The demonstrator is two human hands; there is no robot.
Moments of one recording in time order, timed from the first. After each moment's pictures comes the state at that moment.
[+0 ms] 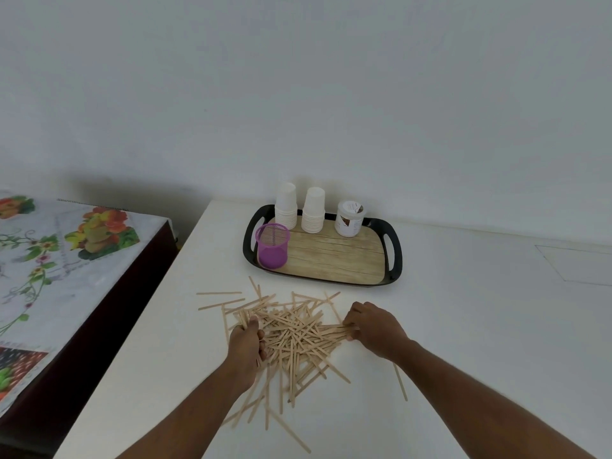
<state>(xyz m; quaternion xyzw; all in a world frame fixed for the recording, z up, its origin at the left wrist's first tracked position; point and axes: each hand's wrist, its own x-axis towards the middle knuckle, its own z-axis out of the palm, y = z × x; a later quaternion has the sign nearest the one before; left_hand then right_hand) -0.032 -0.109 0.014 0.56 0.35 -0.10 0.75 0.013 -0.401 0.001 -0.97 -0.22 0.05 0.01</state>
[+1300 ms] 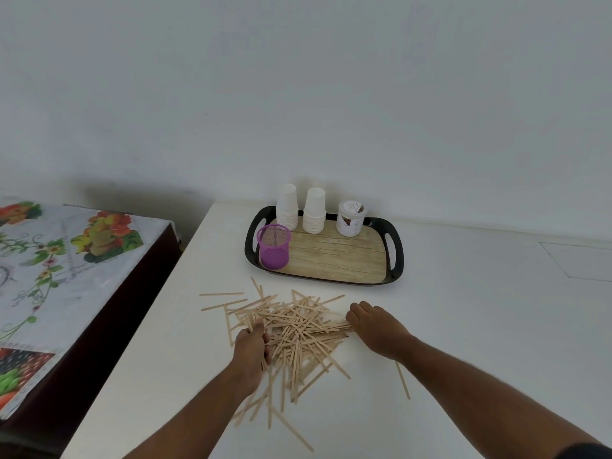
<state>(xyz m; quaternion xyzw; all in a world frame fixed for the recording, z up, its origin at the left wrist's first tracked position) -0.040 -0.113 0.014 0.58 0.35 -0.12 0.73 0.007 -0.404 0.004 -0.94 -0.30 0.02 -0.13</state>
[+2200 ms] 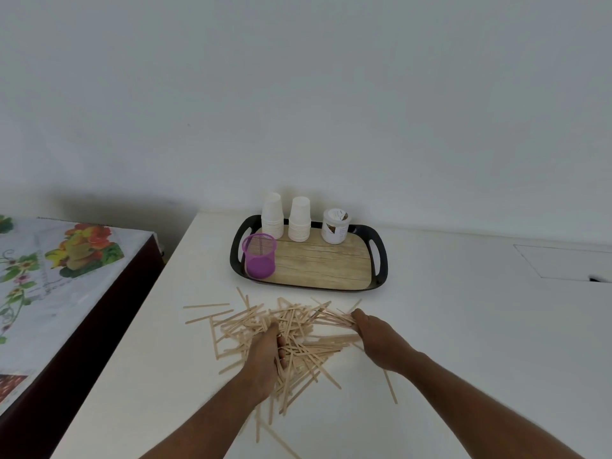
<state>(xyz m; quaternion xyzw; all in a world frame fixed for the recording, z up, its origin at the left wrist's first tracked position) -0.040 -0.158 0.039 0.52 0.30 -0.18 0.78 -0.015 -0.421 0.020 -0.98 -0.12 0.09 0.16</state>
